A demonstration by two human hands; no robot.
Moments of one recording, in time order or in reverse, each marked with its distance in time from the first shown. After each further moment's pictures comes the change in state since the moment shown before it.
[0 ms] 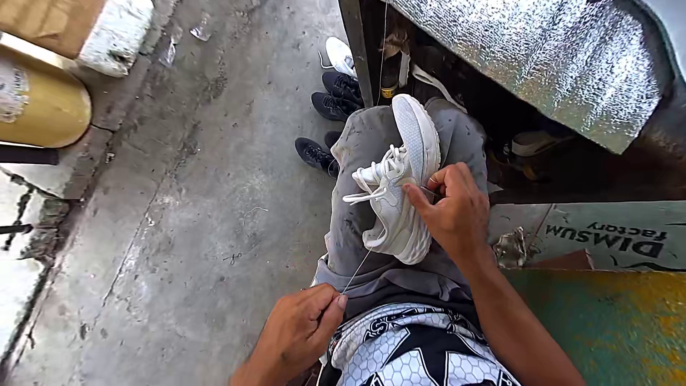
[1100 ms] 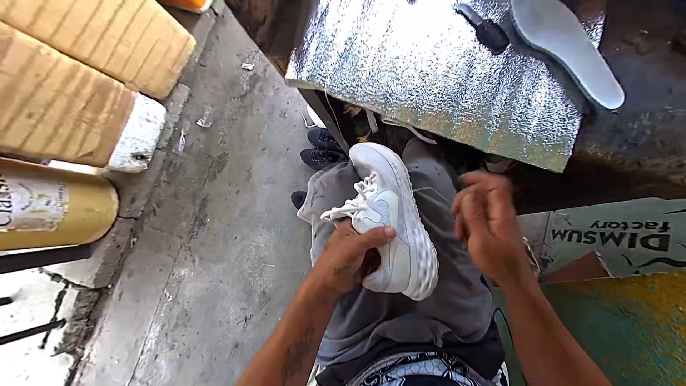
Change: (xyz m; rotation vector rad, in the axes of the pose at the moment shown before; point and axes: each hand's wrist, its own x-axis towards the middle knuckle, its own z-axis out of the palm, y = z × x) left_hand 0.206 0.079 0.022 -1.191 -0.168 -0.393; right_hand 0.023 0.070 -0.070 0.636 -0.053 0.114
